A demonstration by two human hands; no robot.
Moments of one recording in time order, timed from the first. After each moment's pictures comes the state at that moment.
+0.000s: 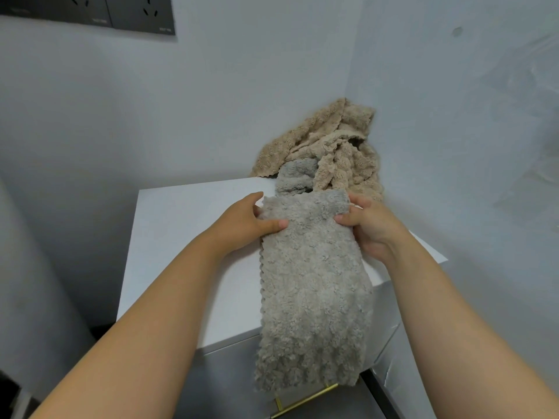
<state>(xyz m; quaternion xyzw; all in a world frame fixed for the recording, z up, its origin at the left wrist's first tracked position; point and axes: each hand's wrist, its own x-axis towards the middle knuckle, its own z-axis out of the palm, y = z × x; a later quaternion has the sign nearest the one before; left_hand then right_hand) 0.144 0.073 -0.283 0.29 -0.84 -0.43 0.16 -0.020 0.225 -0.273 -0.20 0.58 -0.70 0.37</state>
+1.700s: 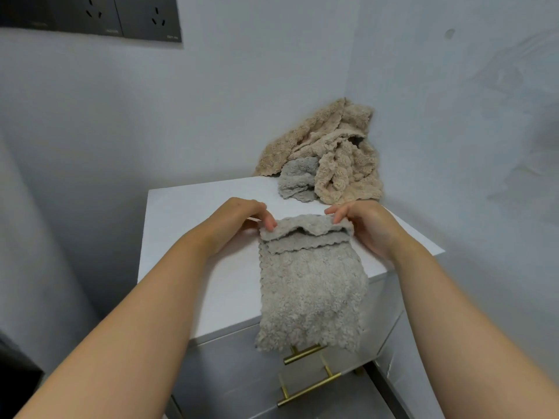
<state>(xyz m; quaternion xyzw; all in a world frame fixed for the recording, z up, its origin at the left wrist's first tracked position) 0.171 0.069 -0.282 0.18 -0.77 -0.59 0.18 -0.013 0.235 -0.278 -0.32 0.65 -0.61 0.33</state>
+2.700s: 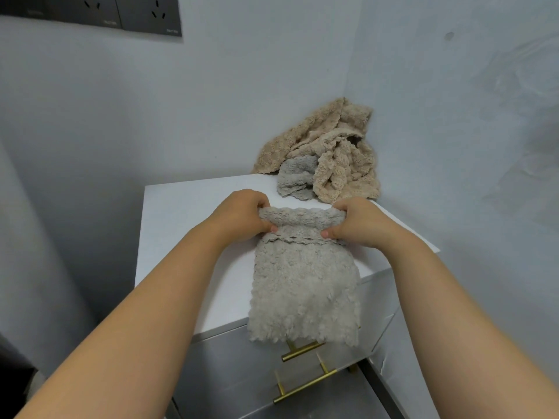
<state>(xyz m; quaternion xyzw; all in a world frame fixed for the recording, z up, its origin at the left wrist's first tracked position) 0.155 0.076 -0.270 0.28 -0.92 -0.24 0.15 0.001 0.231 -0.261 -0.44 0.85 -0.26 0.12</state>
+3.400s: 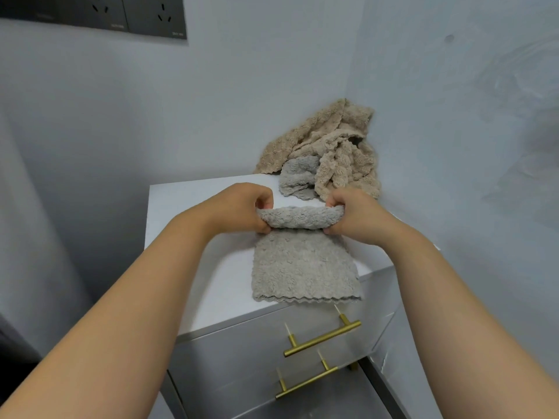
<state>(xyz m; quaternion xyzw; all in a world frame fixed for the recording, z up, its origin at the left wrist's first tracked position) 0.173 0.071 -0.253 0.20 -0.95 -0.22 0.12 0.011 0.233 -0.250 -0.50 0.83 -0.25 0.06</state>
